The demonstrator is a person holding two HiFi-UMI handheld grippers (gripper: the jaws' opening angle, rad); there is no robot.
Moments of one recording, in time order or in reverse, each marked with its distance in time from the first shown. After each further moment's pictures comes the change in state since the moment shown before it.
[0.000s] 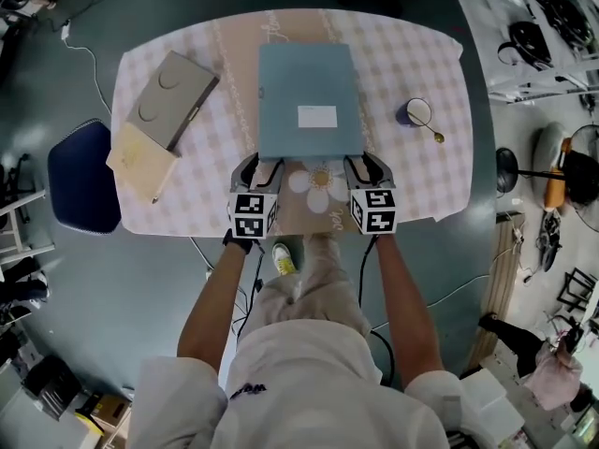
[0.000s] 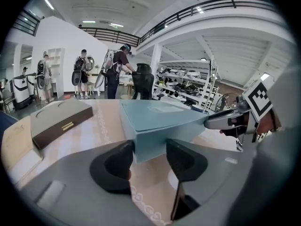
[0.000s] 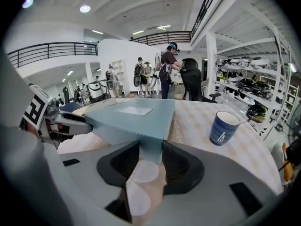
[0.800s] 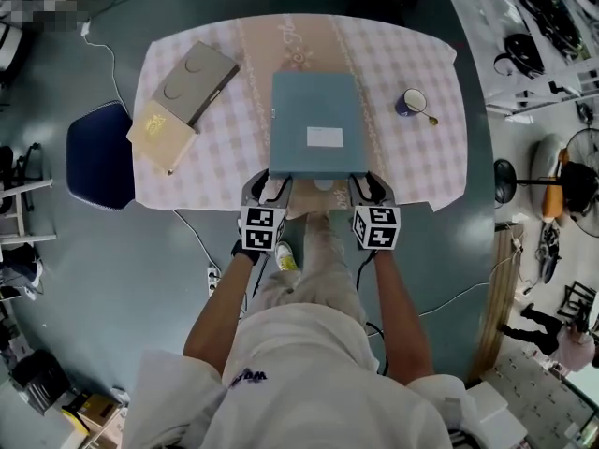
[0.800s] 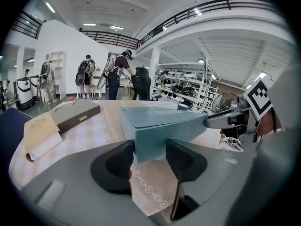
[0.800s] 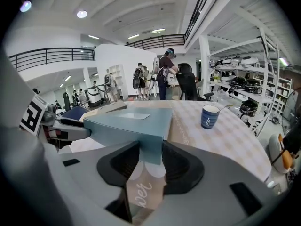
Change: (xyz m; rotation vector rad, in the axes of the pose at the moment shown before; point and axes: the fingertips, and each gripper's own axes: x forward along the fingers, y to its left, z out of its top) left arm -0.099 -0.045 -0.038 0.006 -0.020 0.010; right arm -0.096 0.045 -0.042 0.055 -0.040 -0.022
